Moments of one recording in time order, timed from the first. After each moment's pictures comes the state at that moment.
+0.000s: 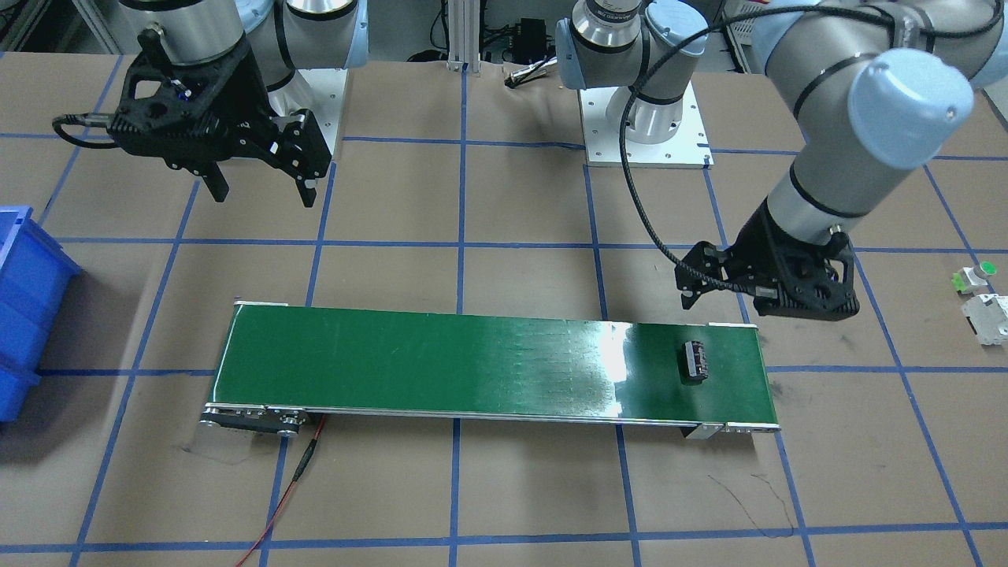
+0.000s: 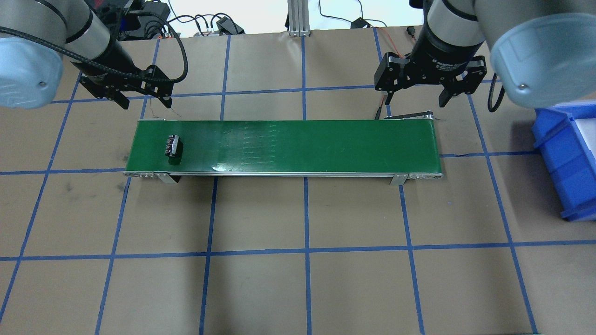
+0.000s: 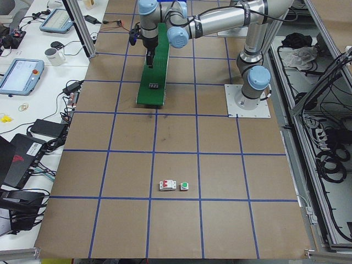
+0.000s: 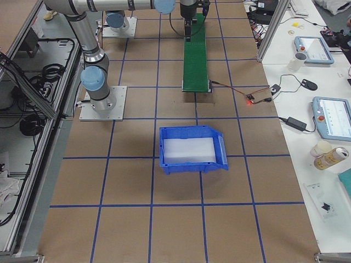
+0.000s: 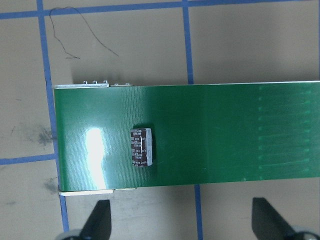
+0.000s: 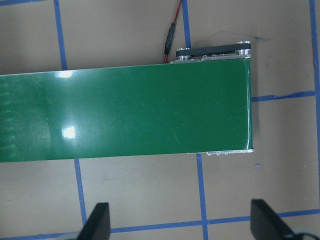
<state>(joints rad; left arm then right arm) -1.43 -1.68 -1.63 -1.36 1.50 0.20 1.65 -1.58 1.59 -1.67 -1.55 0.18</state>
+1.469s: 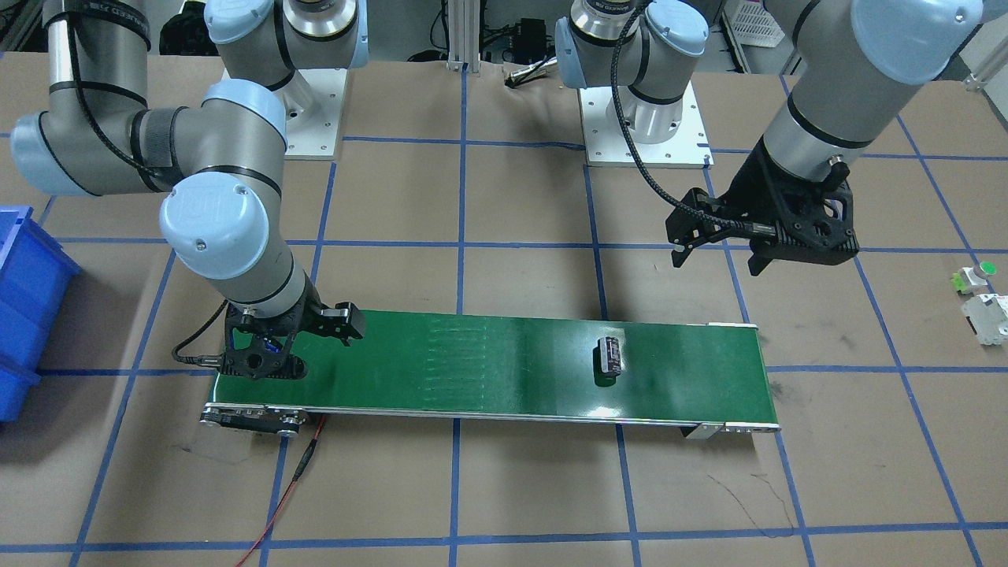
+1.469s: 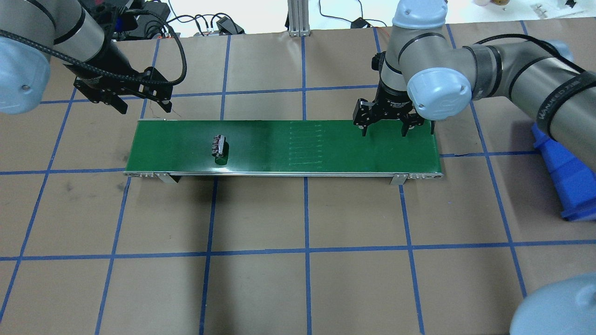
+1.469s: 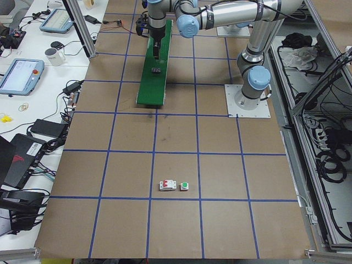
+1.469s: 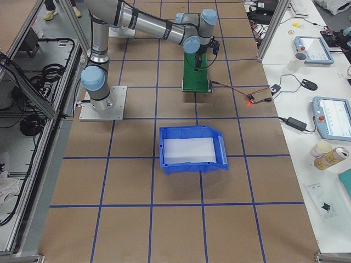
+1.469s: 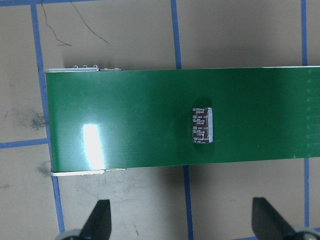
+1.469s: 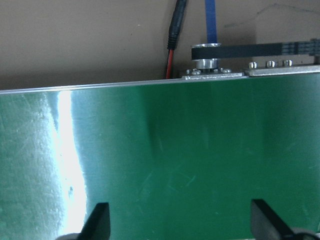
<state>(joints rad) -1.44 -1.62 -1.63 -1.42 1.49 0.19 1.65 -1.24 1.67 -1.90 -1.55 0.14</state>
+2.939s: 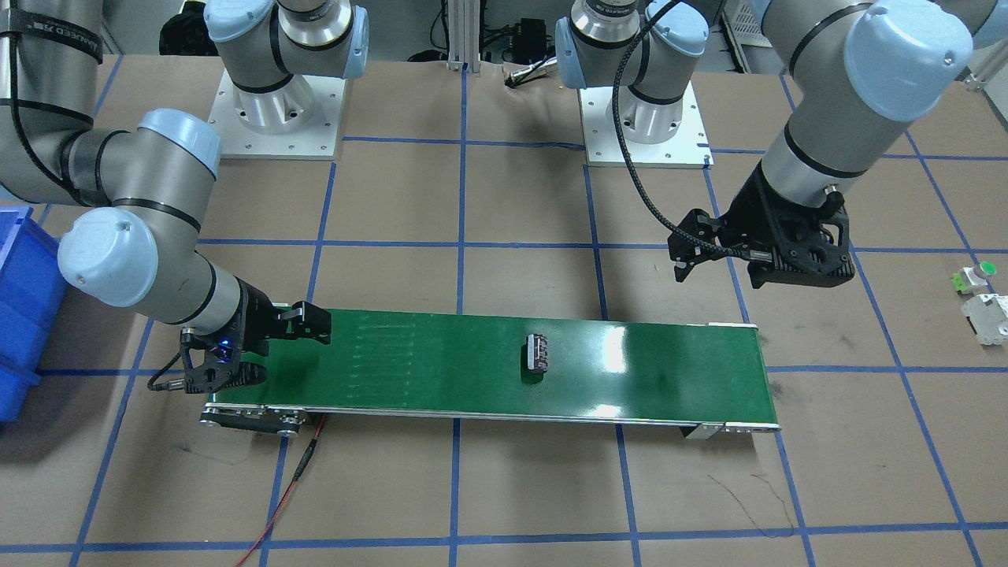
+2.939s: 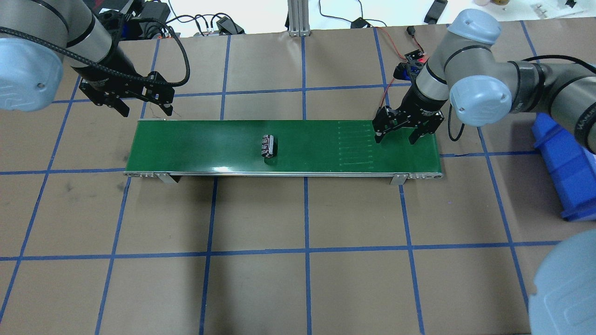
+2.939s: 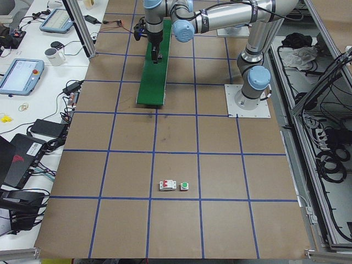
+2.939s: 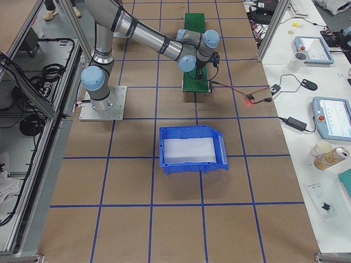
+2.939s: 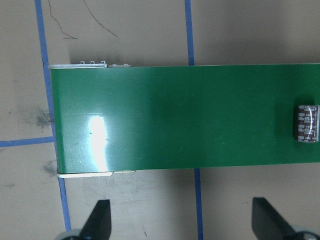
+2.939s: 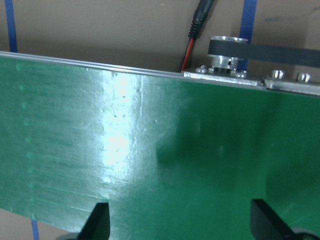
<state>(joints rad) -1.44 -1.66 -1.64 -1.40 1.52 0.19 1.48 -1.24 1.76 -1.93 -1.32 -0.19</state>
